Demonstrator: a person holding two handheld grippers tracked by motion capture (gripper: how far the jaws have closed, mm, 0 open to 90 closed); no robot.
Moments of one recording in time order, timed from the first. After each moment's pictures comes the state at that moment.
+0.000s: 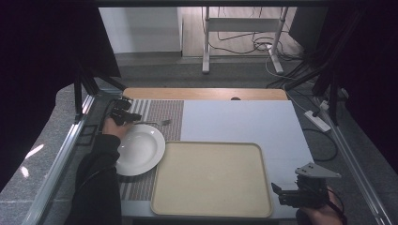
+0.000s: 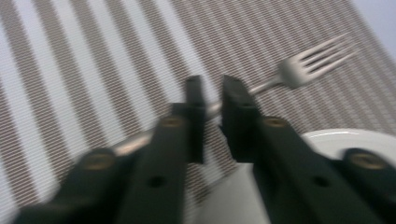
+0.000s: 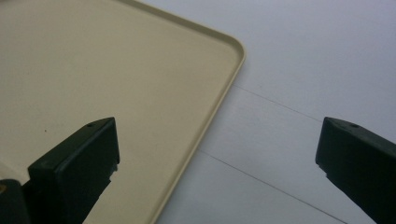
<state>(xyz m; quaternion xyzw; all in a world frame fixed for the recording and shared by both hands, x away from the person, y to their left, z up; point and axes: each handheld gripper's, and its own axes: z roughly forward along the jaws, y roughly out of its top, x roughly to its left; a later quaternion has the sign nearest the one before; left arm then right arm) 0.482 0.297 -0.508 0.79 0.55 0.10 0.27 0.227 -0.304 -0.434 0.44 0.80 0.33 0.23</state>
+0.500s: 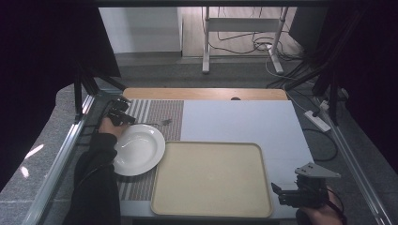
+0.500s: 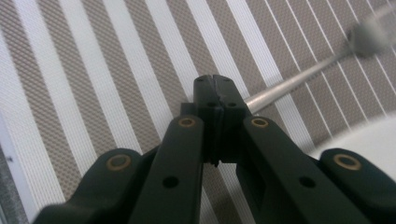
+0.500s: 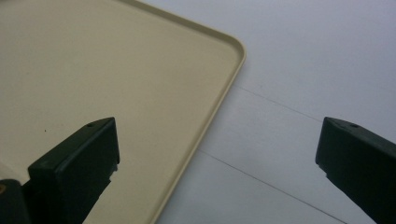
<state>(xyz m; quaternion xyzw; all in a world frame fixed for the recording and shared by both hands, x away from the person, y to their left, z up) 0.488 0.307 -0.518 0.80 0.55 0.08 0.21 0.228 -0.304 -0.434 0.44 0.80 0.33 0.23</state>
